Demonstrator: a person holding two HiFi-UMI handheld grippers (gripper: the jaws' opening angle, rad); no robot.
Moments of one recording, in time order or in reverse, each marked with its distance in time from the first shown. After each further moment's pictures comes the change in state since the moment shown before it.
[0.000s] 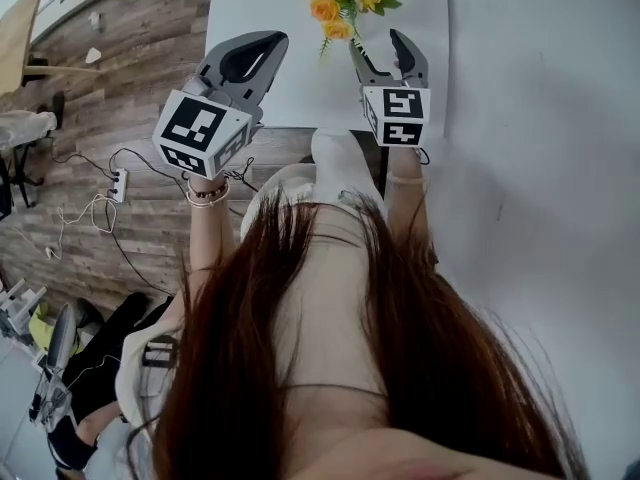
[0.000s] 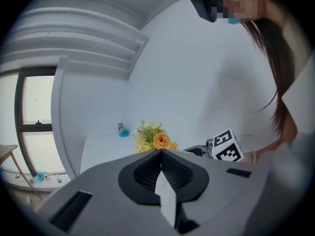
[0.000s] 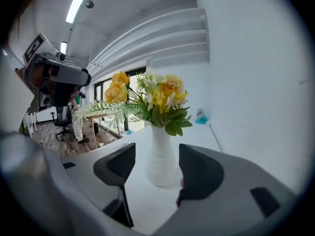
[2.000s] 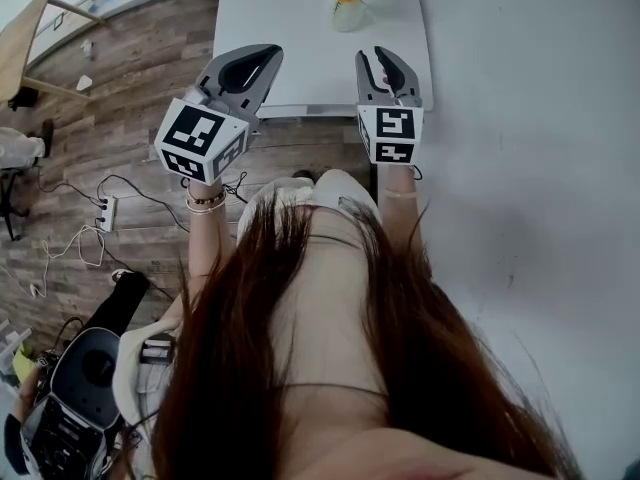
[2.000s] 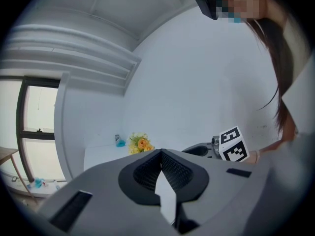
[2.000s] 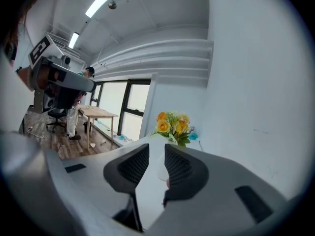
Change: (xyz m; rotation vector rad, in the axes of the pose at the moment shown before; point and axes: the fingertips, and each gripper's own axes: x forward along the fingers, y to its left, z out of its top) left arm -0.117 -0.058 -0.012 0.050 -0.139 -0.042; right arm -0.118 0.077 0.022 -0.131 -0.125 -0.135
